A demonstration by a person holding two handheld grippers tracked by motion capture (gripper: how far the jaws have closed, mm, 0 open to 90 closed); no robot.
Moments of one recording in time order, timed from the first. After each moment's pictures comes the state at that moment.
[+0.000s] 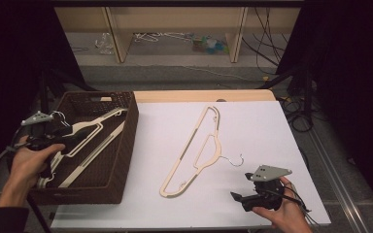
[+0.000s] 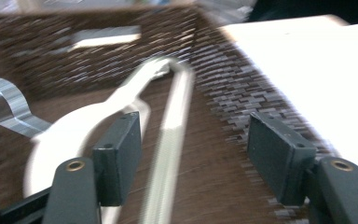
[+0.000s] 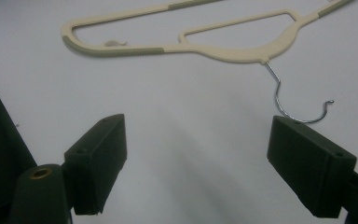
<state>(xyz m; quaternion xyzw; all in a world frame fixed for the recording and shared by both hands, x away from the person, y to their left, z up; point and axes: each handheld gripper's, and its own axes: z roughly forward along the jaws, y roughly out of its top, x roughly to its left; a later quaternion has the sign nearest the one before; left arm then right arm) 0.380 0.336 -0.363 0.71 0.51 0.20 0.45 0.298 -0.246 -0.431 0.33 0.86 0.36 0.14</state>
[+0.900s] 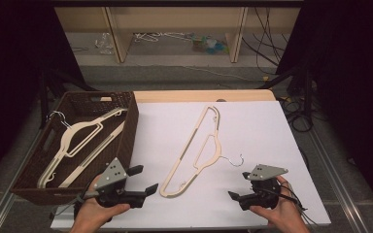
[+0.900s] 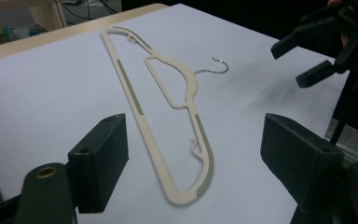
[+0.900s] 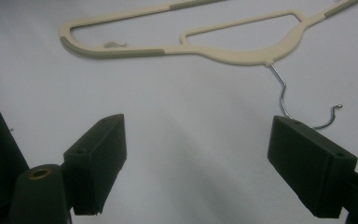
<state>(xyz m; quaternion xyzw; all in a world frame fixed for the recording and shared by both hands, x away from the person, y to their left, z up) 0.279 0.166 -0.410 0.78 0.33 0.13 0.51 0.302 -0.241 -0.436 0.33 0.86 0.37 0.14</state>
